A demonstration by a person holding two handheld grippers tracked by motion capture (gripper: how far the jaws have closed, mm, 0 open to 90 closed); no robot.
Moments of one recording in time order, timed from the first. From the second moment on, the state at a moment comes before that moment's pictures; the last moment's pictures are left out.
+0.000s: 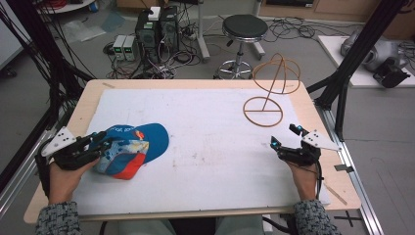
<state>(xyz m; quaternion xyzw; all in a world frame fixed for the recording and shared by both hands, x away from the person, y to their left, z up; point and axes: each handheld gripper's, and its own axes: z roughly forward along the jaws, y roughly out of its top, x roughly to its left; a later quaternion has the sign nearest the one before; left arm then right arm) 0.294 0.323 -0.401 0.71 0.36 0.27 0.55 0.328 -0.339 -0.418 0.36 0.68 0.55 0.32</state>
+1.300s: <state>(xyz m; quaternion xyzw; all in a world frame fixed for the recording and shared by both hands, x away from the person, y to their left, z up) 0.337 0.240 -0.303 0.71 0.28 0.22 0.60 0.330 -0.348 -0.418 0.38 0.67 0.56 0.31</state>
